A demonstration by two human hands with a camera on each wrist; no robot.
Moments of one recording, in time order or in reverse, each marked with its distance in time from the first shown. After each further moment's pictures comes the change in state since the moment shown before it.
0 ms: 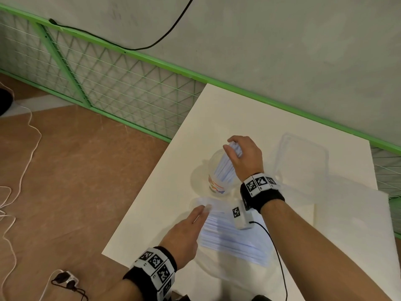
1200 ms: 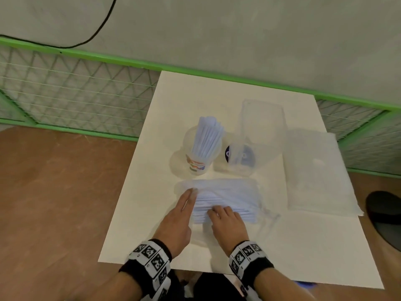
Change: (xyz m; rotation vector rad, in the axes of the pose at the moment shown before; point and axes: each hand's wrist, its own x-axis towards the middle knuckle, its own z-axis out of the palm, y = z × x) left_hand -0.017 -0.007 0.006 0.002 -0.035 0.136; right_hand -0.249 -0.012 0.032 -0.678 -0.474 0.188
